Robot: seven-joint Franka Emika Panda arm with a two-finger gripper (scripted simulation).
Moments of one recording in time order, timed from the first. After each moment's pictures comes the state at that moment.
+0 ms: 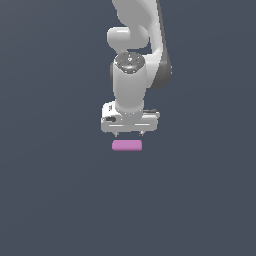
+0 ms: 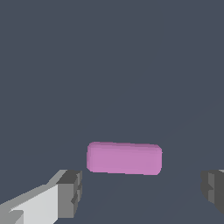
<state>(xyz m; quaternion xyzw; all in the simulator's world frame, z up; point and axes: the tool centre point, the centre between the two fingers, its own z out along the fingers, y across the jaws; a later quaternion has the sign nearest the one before) -0.001 0.004 0.185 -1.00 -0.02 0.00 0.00</state>
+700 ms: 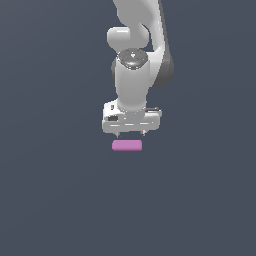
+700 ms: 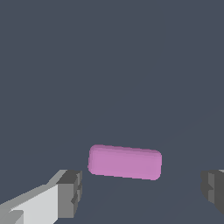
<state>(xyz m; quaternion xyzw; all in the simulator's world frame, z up) 0.006 0.010 0.193 -1.00 -0.05 -0.01 0.00</state>
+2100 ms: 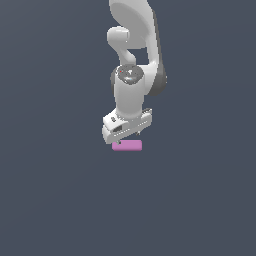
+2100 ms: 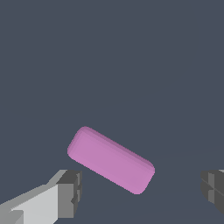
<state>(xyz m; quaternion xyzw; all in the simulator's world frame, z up) -0.008 0.001 0.151 -0.97 -0.26 0.00 -0.01</state>
